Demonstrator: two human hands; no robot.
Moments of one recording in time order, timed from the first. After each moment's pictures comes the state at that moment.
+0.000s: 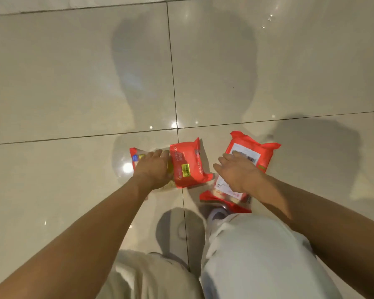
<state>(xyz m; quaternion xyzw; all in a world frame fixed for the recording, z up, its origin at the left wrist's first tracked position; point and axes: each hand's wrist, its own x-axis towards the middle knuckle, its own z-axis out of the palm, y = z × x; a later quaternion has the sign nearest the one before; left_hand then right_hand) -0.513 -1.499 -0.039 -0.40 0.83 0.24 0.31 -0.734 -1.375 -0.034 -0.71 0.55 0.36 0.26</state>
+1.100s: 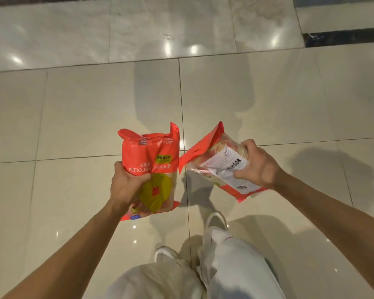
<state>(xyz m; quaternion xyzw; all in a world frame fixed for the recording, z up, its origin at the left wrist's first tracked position) -0.437 -1.496 0.183 -0.69 0.51 0.50 -0.11 -0.772 -1.375 0.214 -0.42 0.81 -0.09 0.40</state>
